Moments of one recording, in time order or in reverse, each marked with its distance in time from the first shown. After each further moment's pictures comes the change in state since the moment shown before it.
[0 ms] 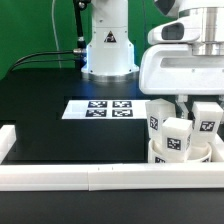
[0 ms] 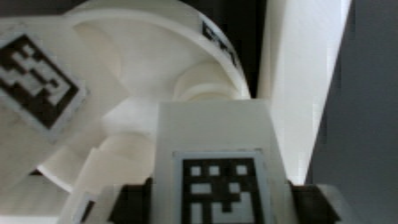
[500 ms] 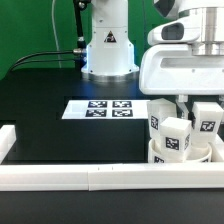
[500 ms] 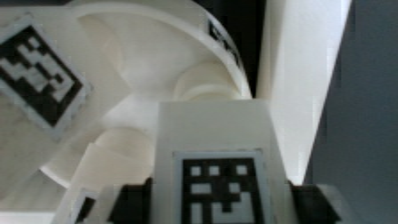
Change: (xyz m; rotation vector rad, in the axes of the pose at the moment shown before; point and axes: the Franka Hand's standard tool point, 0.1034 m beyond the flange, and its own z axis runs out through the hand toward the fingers) arm 0.000 0.000 0.000 0.001 0.009 -0.002
